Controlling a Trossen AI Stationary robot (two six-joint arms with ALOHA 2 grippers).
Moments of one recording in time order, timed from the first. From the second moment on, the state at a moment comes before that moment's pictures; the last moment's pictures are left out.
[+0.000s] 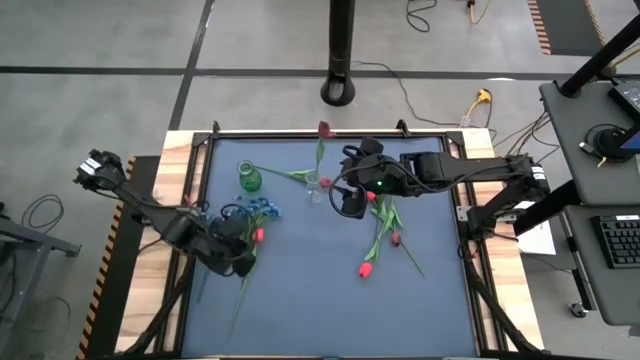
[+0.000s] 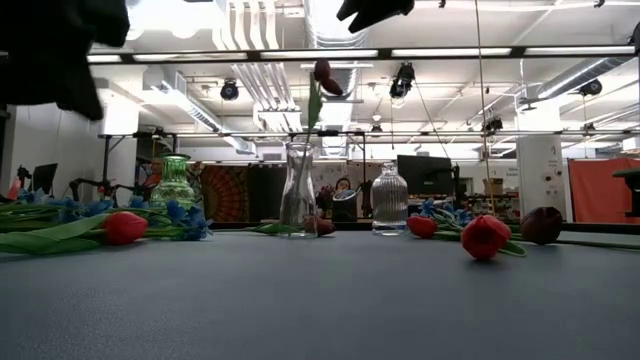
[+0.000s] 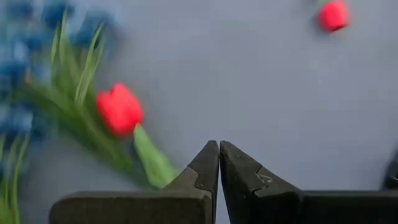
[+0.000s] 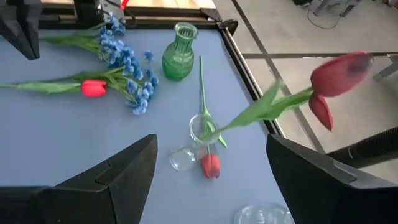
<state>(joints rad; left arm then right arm) -0.59 1.08 0.77 -0.81 -0.41 -1.37 0.03 1.56 1.60 -0.74 0.42 0.02</state>
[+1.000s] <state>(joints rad) -0.46 1.45 0.77 -0.97 -0.34 -1.61 0.04 1.56 1.60 -0.75 0.42 0.02</state>
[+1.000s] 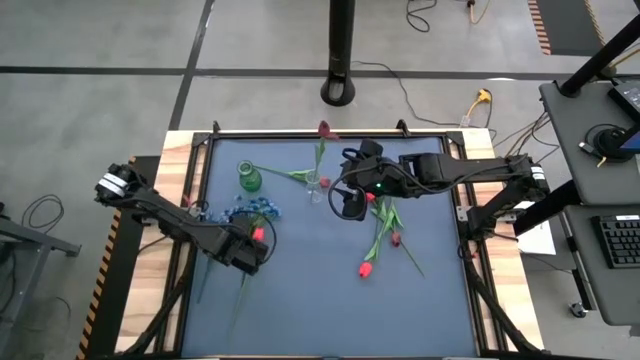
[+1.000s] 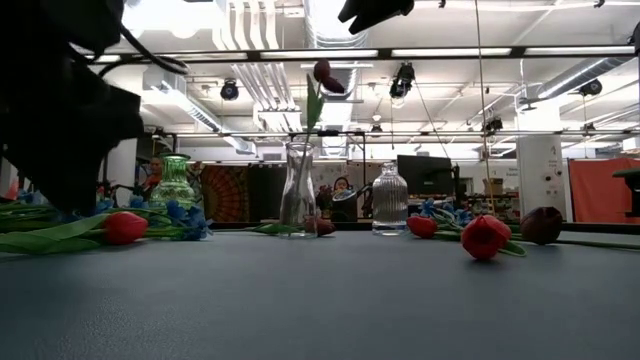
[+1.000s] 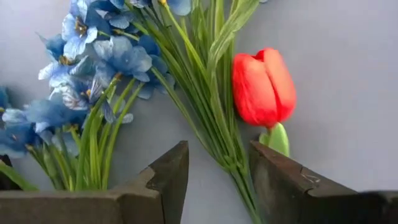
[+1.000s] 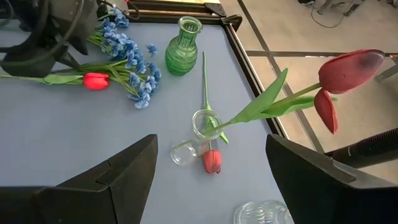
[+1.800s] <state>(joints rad) -0.41 1.55 0.77 -0.89 -0.30 -1.47 0.06 1.56 1.60 -0.76 0.42 0.02</state>
